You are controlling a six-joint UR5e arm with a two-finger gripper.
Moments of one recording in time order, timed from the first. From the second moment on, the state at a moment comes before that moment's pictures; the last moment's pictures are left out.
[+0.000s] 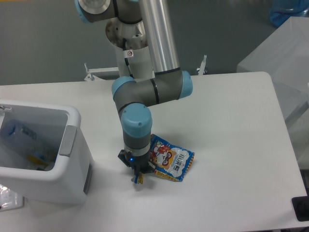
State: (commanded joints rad) arm 2.33 -2.04 -1.74 -0.74 1.47 0.72
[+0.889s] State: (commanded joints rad) arm 2.39 -1.85 -1.49 -0.73 1.18 0.07
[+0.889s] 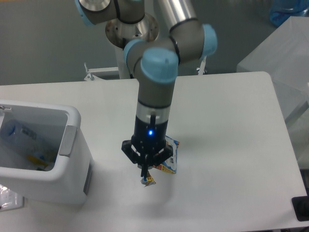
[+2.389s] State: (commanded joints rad) arm 2.03 -1.72 -1.40 -0.73 1.14 -0.32
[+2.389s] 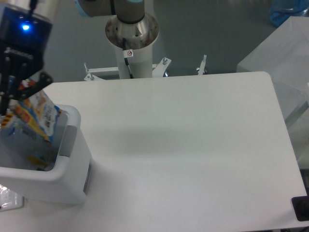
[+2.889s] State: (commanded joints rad) arm 2.02 -1.80 -1.40 -0.73 1.14 -0.31
